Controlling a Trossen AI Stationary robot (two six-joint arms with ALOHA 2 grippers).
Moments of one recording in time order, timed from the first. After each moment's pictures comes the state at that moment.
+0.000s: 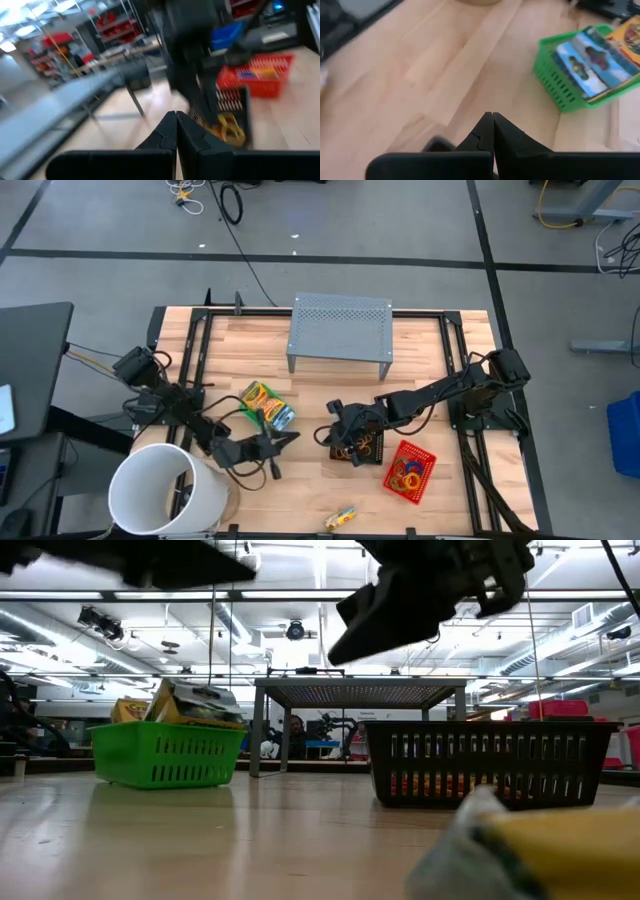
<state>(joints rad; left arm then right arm) -0.69 1.66 0.60 0.97 -1.06 0.27 0.26 1.72 1.03 0.00 -0.06 -0.26</state>
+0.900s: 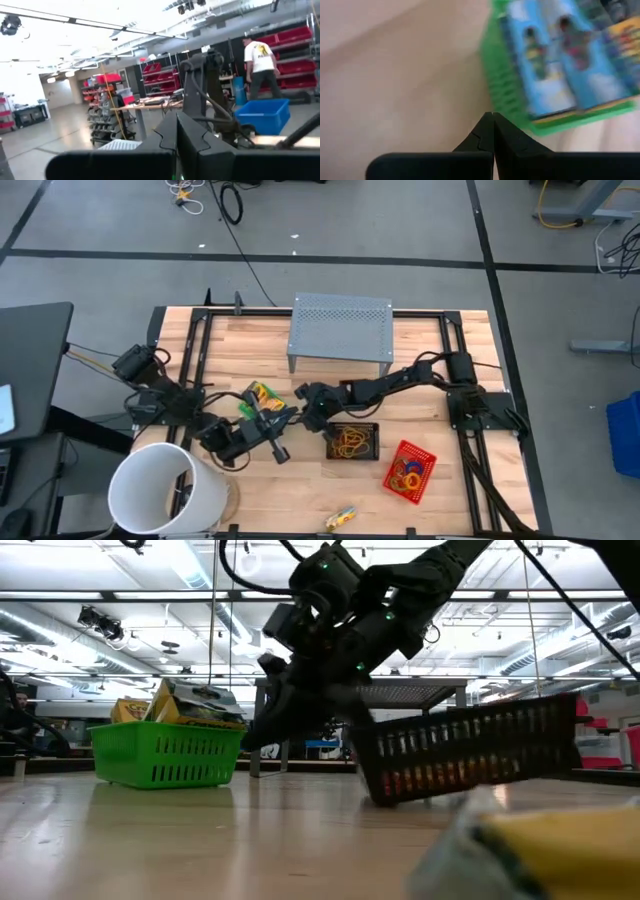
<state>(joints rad) -0.66 1.64 0.74 1.56 -1.10 0.77 0.06 2.09 1.29 0.08 -0.13 -0.72</state>
